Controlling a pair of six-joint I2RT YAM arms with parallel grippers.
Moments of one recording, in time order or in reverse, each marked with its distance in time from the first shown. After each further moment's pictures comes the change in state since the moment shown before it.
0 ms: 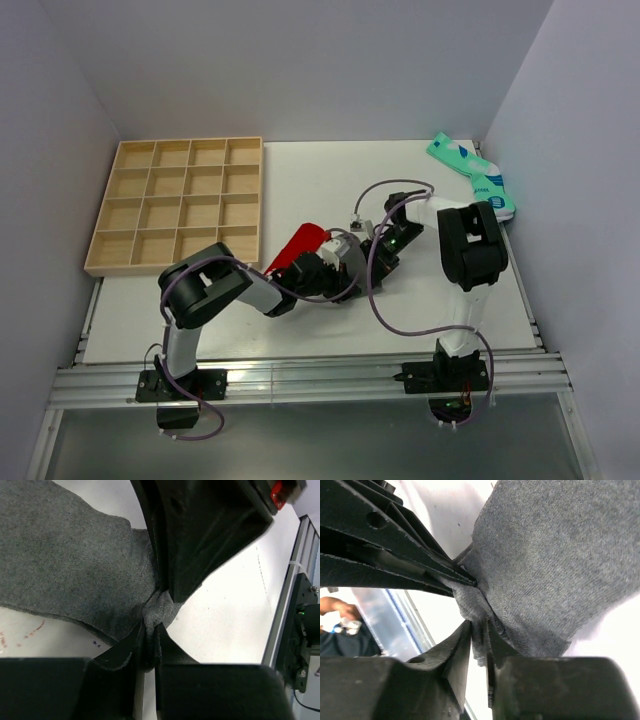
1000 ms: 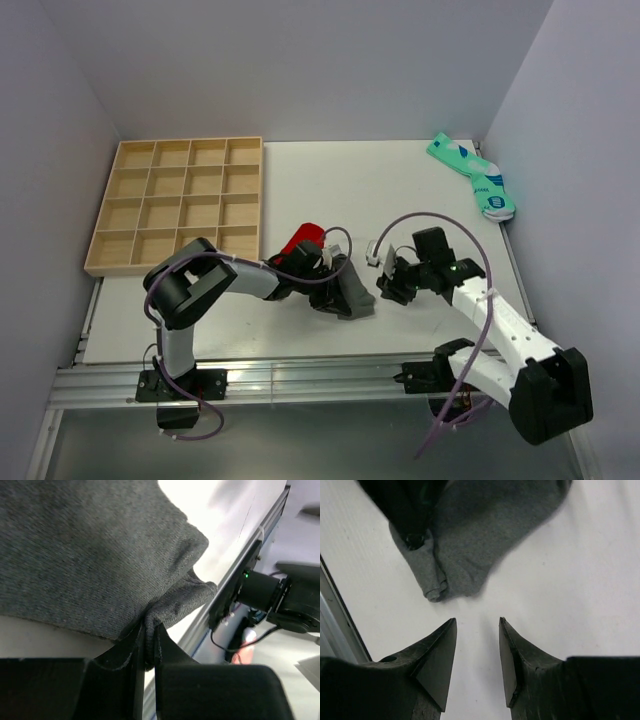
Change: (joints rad) left arm 0.071 -0.064 0.101 -0.539 0.321 -0.383; right arm 0.063 -0.970 -0.607 0.447 0.229 -0.084
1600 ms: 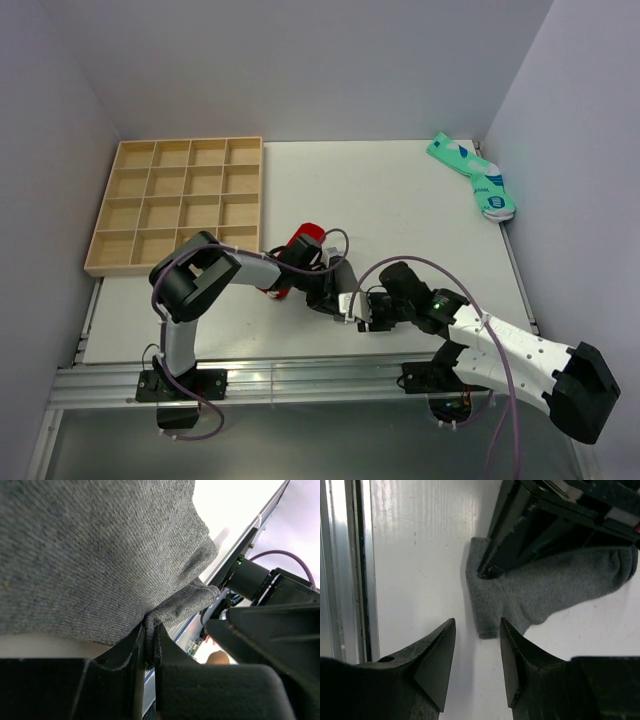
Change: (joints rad) left arm 0.058 0.053 0.071 -0.163 0.160 -0.044; right arm 0.490 -0.158 -0.198 0.178 0.191 -0.045
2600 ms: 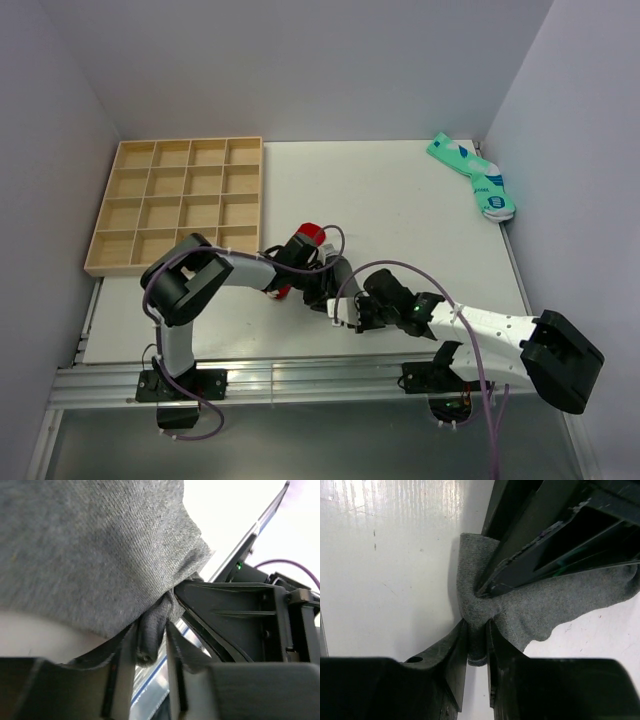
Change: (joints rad) left arm 0.014 -0.024 -0.014 -0.002 -0.016 0.011; right arm 0.096 0.207 -0.082 0.280 0.161 -0.004
